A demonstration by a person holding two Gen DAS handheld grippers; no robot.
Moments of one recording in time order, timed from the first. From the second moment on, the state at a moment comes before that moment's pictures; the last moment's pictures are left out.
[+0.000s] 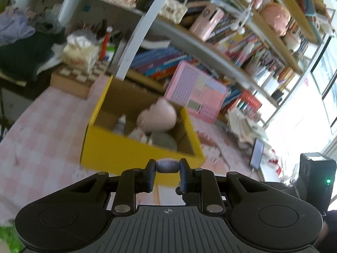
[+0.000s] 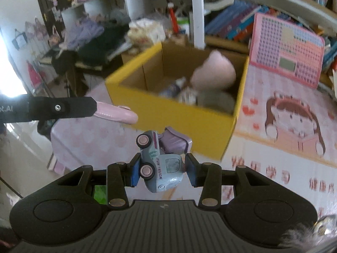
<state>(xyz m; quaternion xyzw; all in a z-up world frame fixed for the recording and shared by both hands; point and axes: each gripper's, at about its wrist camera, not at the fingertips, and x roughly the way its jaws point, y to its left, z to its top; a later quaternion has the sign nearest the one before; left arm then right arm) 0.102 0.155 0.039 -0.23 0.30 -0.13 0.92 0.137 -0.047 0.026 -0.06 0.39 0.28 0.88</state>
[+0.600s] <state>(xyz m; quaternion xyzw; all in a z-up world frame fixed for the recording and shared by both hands) 0.242 0.154 0.033 -0.23 0.32 -0.12 0.91 0.258 -0.003 0.026 -0.19 0.36 0.24 0.88</state>
